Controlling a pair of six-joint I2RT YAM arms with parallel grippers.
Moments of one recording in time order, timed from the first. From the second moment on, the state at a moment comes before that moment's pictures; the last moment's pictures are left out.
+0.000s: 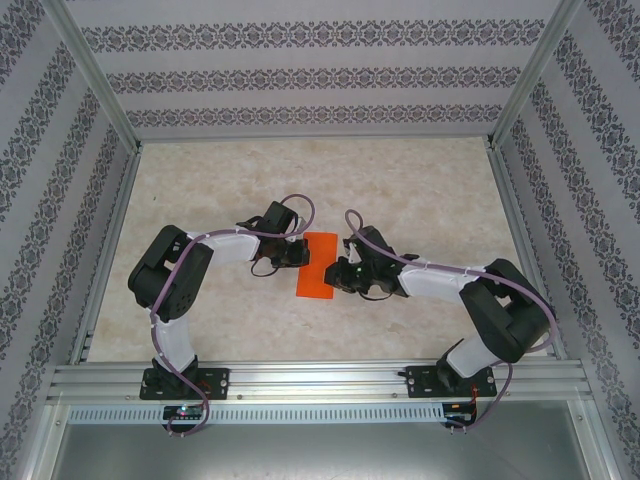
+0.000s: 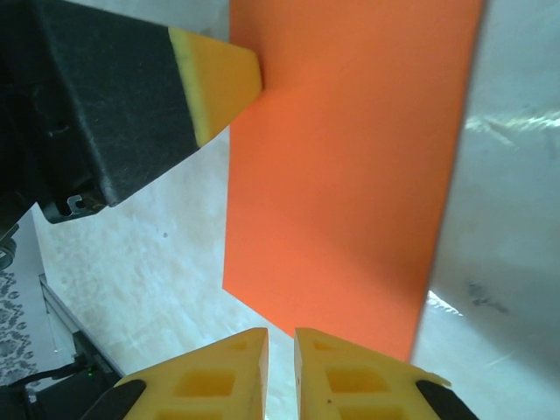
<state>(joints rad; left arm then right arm) -0.55 1.87 1.03 -0.23 0.38 -0.56 0.67 1.54 0.66 0.00 -0.44 0.89</state>
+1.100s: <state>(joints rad) -0.55 1.87 1.05 -0.28 0.38 -0.56 0.46 1.79 1.00 -0.05 -0.48 0.82</state>
